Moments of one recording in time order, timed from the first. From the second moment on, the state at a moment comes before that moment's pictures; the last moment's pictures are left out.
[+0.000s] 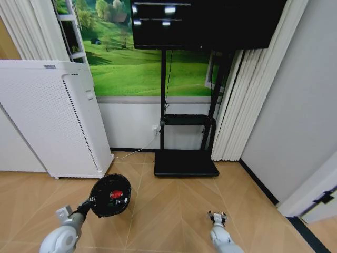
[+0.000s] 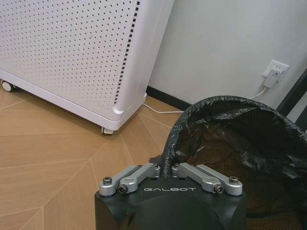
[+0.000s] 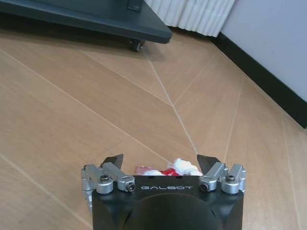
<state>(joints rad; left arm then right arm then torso) 1.50 -0.97 -0.66 -1.87 -1.02 0.24 -0.30 -0.99 1.30 0.35 0.88 0.26 -0.09 0.43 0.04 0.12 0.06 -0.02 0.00</state>
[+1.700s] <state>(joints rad) 1.33 -0.91 -0.50 -1.81 -1.07 0.24 -0.30 -1.17 1.22 0.41 1.29 0.43 -0.06 0.41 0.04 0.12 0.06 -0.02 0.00</state>
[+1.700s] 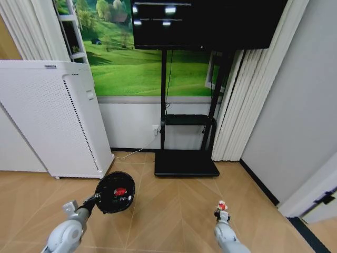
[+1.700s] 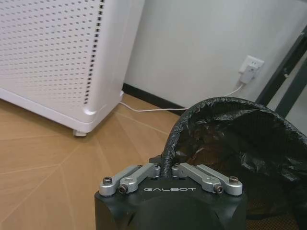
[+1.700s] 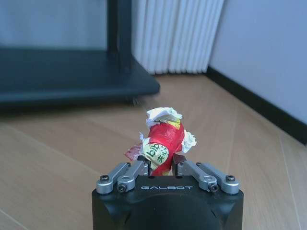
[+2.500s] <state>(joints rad) 0.95 -0.94 0.07 -1.66 -1.04 0.25 -0.26 -1.50 1.02 0.23 1.94 0.44 0.23 0.00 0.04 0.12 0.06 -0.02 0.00</state>
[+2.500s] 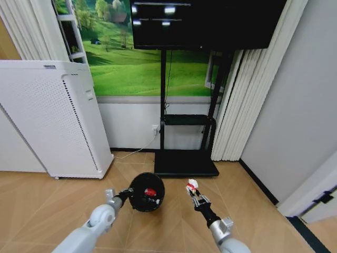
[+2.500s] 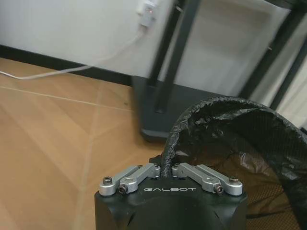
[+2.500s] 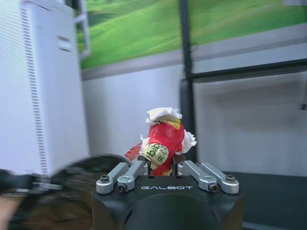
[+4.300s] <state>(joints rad) 1.21 -0.94 -0.19 -1.84 -1.08 0.22 -0.34 -1.44 1.18 0.23 1.84 0.56 0.29 0.22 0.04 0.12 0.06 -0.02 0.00</state>
